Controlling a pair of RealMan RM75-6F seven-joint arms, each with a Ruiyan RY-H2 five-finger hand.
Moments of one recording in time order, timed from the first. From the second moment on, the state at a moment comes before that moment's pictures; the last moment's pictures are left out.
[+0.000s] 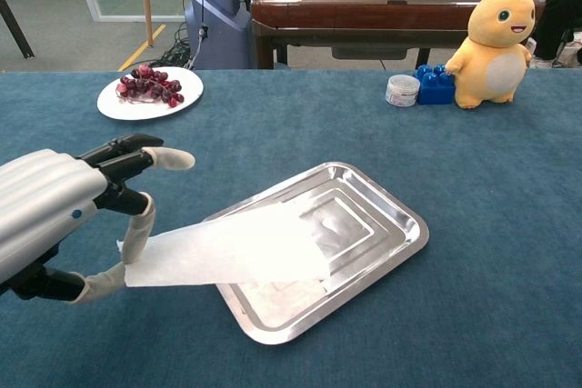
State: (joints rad) left arm -0.28 -1.62 0.06 -1.62 1.78 1.36 0.50; right arm 0.06 -1.09 0.20 -1.55 -1.43 1.60 0.21
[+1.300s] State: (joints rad) left arm -0.31 -1.66 0.06 -1.60 1.76 1.31 0.55; right arm 0.03 -1.05 0.21 -1.59 -1.45 1.66 0.26
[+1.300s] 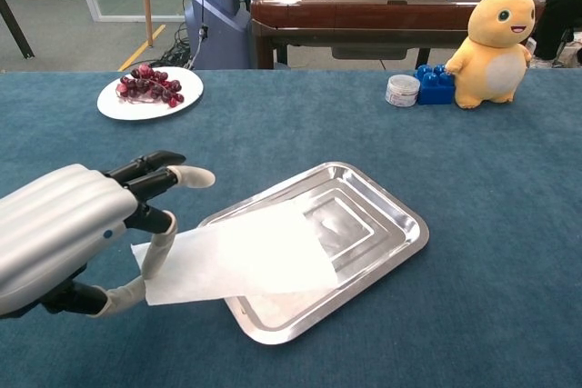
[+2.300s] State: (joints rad) left arm -0.33 -1.67 0.07 -1.57 1.79 1.32 0.51; right arm 0.02 -1.03 0.22 -1.60 -1.46 1.68 0.30
